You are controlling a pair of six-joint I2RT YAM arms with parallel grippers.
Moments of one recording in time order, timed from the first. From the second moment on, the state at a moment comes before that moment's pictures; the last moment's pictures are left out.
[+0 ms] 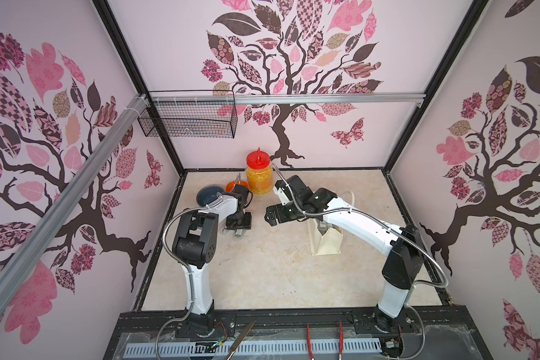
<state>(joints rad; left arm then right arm) -0.24 1.99 1.38 -0.81 -0.03 -0.22 0.79 1.81 1.66 -0.74 -0.12 0.43</state>
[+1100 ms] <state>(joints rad) -0.26 1.91 1.29 -0.84 -0.04 -0.26 0.79 1.75 1.60 -0.74 -0.12 0.43</state>
